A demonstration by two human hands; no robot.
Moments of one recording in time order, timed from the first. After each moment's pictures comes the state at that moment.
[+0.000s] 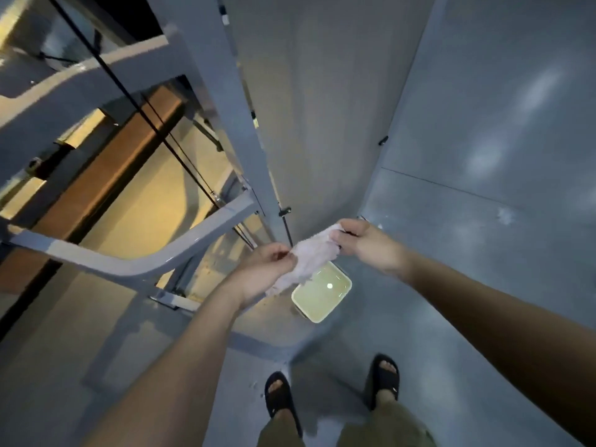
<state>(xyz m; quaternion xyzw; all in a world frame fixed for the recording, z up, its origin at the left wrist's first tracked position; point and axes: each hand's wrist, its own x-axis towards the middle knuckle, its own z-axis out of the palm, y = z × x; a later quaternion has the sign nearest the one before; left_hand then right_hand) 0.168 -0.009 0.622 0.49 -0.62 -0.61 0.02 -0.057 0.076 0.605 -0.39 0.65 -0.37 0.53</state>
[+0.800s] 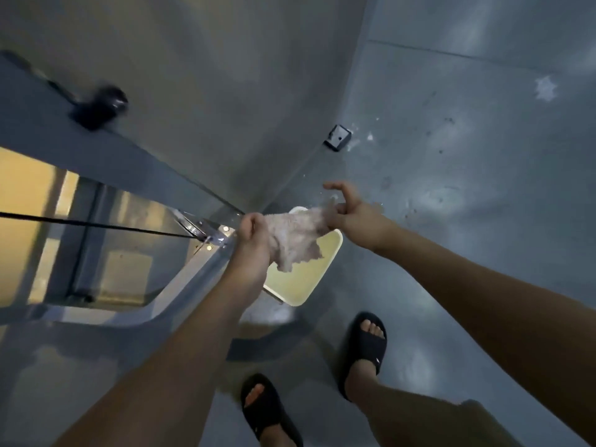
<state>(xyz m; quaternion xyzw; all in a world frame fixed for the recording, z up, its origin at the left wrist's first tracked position) 0.050 -0.063 0.165 0.58 -0.51 -0.64 0.05 -0.136 0.031 0.159 -0.25 0.74 -0.34 0.53</state>
